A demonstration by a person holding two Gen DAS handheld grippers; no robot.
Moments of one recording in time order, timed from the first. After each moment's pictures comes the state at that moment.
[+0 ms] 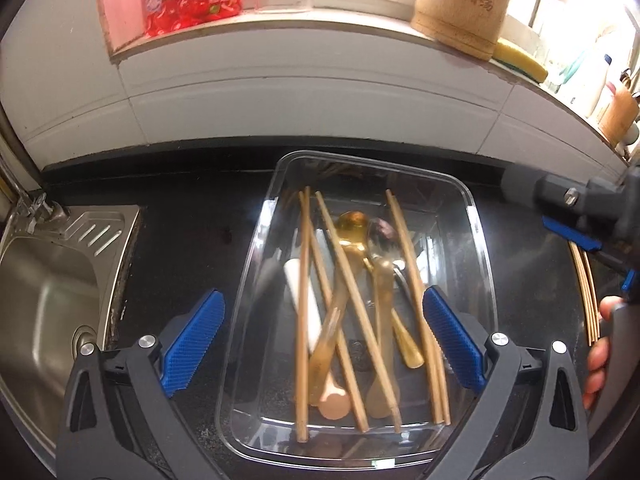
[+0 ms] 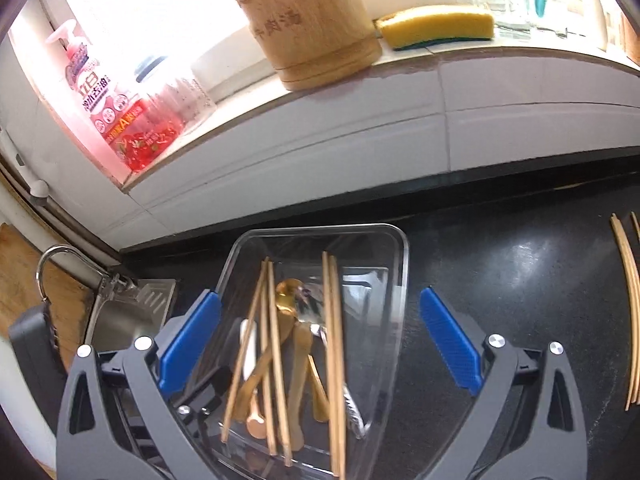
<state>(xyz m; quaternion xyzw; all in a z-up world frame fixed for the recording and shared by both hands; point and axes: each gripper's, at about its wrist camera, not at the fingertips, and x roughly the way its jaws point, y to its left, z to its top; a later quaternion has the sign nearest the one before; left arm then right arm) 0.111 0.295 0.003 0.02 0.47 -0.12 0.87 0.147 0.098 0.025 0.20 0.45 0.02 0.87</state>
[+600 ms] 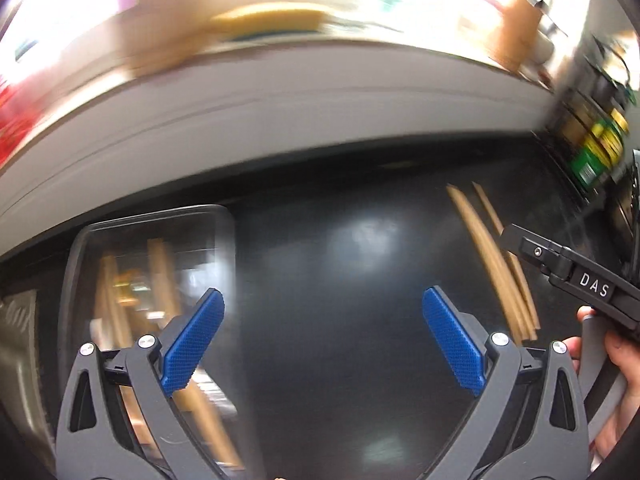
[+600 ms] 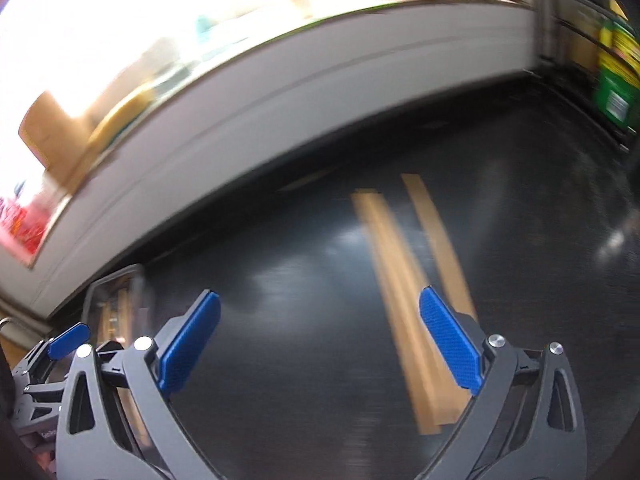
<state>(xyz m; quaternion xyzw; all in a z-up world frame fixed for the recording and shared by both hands) 0.065 0.073 0.013 0.11 0.45 -0.26 0.85 0.016 -0.148 0.000 0.24 0.44 -0.18 0.85</state>
